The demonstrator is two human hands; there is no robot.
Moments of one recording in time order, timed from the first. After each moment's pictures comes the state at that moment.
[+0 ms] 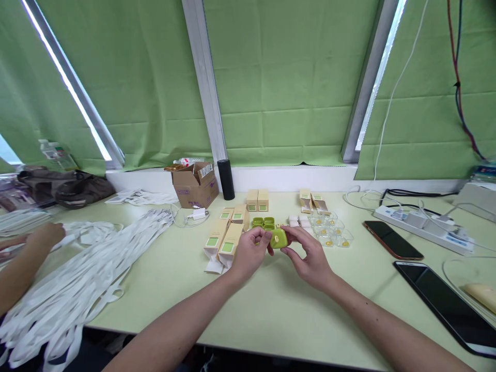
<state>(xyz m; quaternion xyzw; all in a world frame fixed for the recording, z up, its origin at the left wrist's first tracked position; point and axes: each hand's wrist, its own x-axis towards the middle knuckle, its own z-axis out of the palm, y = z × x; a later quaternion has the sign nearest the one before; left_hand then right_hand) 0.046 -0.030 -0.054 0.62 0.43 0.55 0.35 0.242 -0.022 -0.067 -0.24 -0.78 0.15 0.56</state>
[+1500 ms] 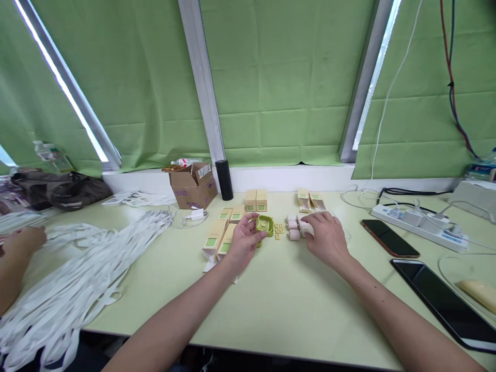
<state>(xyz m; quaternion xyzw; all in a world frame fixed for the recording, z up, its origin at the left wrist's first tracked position) 0.038 -0.018 -0.041 0.43 0.27 0.64 0.59 0.292 0.019 -0.054 -0.53 -0.78 -0.08 0.32</state>
